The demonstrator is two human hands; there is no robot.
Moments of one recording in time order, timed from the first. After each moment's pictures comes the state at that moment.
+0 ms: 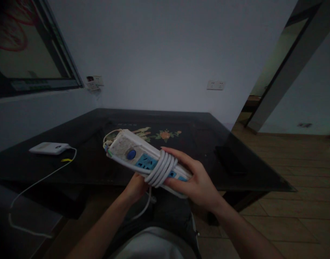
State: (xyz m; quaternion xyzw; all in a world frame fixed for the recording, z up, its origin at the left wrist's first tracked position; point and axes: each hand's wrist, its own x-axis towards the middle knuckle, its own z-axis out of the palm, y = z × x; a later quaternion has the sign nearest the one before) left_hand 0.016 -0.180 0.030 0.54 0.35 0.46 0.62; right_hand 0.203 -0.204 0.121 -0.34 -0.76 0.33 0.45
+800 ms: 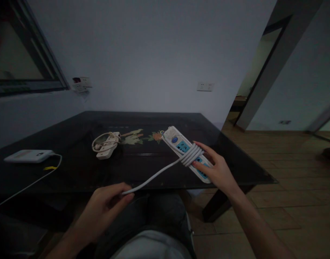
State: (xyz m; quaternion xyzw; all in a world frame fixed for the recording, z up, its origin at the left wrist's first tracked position) left_hand -0.033 -0.239 0.082 0.79 0.47 0.33 0.21; right_hand 0.285 -0.179 0.099 -0.51 -0.66 0.26 0.48
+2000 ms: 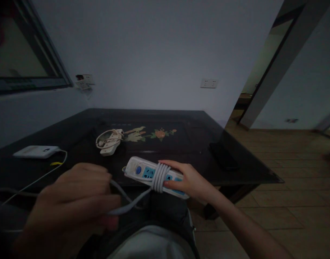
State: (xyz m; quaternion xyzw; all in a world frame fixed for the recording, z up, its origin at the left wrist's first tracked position) left_hand -0.041 -0.235 0.168 0.93 0.13 0.33 -0.09; right_hand 0.217 -0.190 0.103 -0.42 -0.78 0.38 0.25
